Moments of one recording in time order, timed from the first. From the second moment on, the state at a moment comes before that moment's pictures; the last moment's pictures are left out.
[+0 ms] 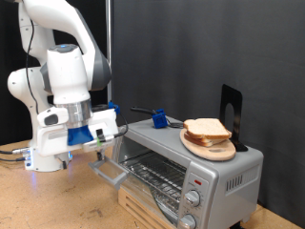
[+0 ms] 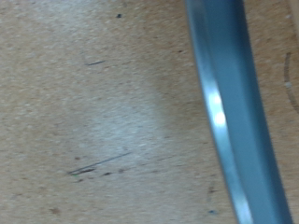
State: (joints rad) arm 0.11 -0.16 -0.32 -2.61 0.02 2.59 0.84
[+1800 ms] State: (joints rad) arm 0.04 0.31 -0.26 -2.50 0.04 2.96 0.84
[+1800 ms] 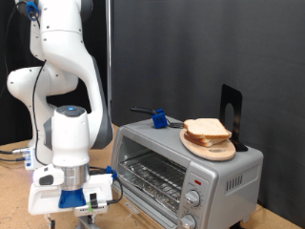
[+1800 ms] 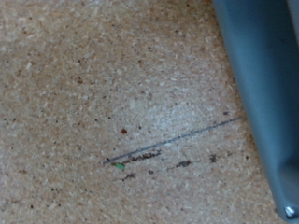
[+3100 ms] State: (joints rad) arm -0.13 -0.08 -0.10 -2.51 0.86 2.41 -0.01
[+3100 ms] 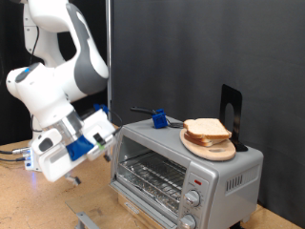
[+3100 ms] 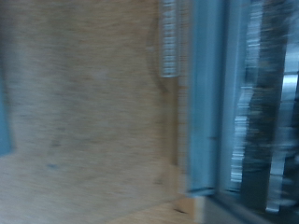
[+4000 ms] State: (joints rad) arm -0.14 -0.29 -0.13 -2.47 0.76 2.10 0.02
